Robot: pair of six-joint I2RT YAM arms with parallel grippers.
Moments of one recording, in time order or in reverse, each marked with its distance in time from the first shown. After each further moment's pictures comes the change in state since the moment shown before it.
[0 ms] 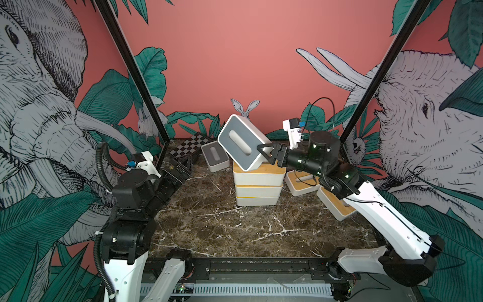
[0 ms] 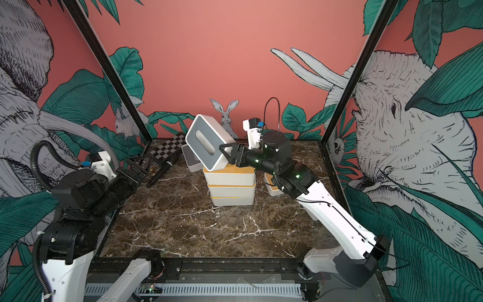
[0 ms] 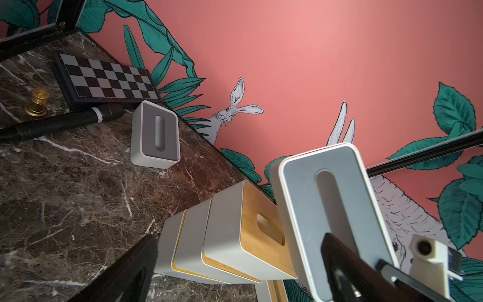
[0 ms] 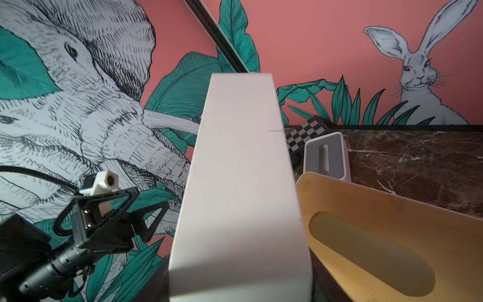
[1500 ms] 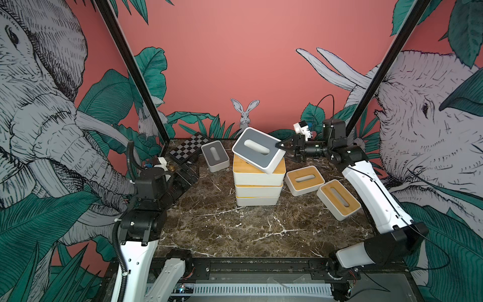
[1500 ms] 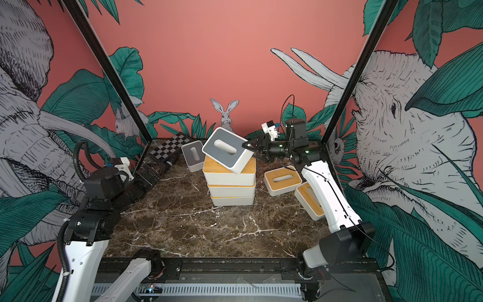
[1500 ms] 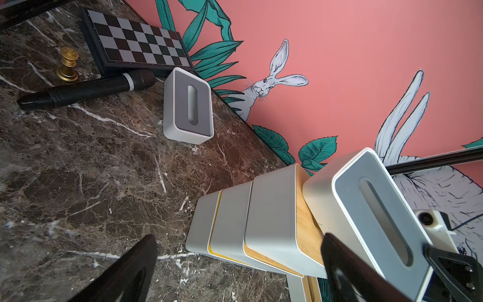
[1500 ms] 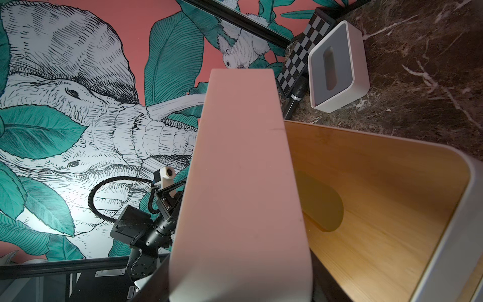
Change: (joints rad) left arm 0.000 0.023 -0.172 0.025 0.001 0.037; right arm -0.397 0.176 0.026 -0.183 -0.661 0.151
